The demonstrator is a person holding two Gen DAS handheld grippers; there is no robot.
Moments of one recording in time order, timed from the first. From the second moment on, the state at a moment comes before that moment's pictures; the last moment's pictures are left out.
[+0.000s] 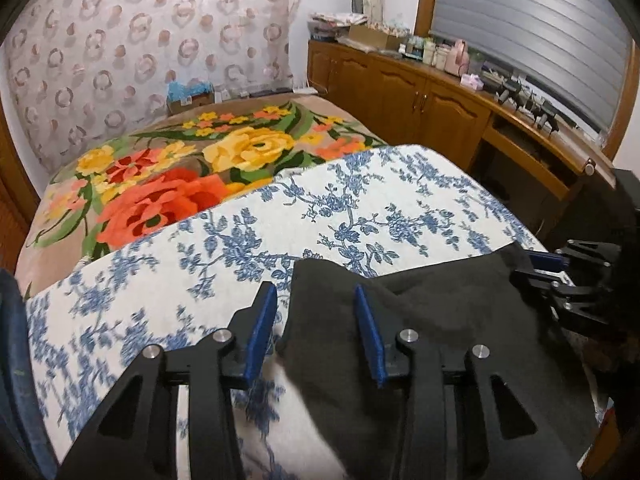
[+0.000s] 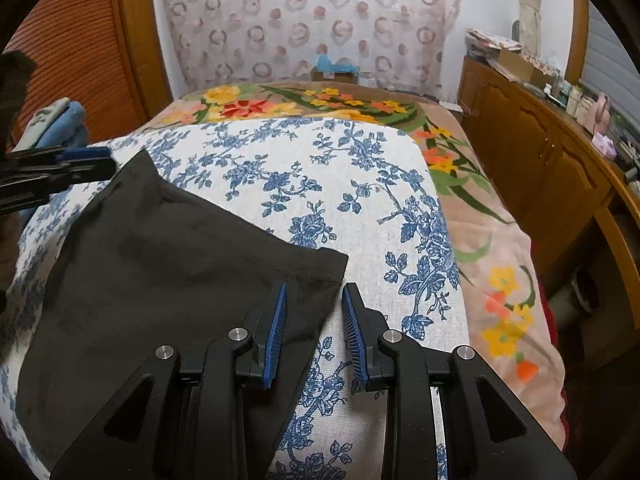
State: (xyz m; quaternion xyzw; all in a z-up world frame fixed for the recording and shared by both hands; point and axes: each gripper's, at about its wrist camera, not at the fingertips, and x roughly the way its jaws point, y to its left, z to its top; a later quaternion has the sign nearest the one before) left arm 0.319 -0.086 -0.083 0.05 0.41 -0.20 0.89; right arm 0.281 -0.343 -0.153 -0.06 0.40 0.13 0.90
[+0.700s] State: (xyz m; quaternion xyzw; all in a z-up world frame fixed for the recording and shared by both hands) left arm 0.298 -0.081 -0.062 0.06 0.39 -0.20 0.90; right arm 0.279 -0.341 -0.151 -0.07 0.40 0.12 0.91
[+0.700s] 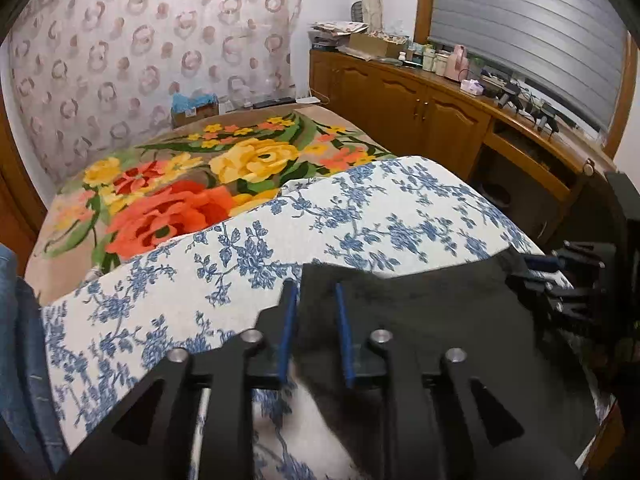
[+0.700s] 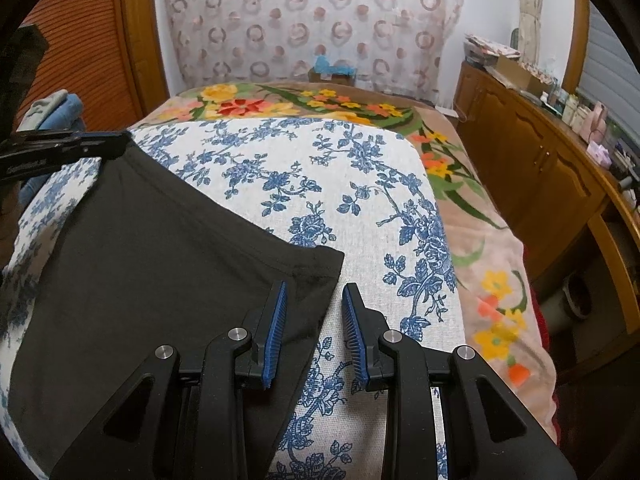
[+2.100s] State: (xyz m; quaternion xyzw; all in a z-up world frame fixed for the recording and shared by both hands) left arm 0.090 -0.078 -0.083 0.06 0.39 -0.21 0.89; right arm 0.098 -0.324 -0.120 -0.04 0.37 0.14 0.92
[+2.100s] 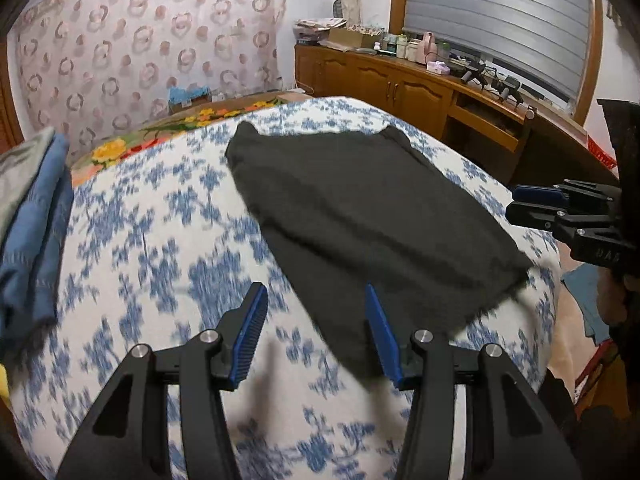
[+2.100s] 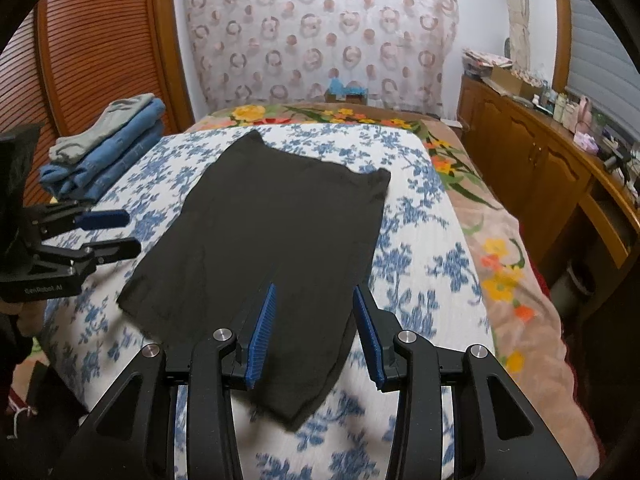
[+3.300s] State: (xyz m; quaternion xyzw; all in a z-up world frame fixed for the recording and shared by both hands) left arm 0.065 -0.077 -0.105 -0.01 0.40 -0.26 0.88; right arm 0.072 -0.330 -0.160 0.01 0.40 0.15 0.90
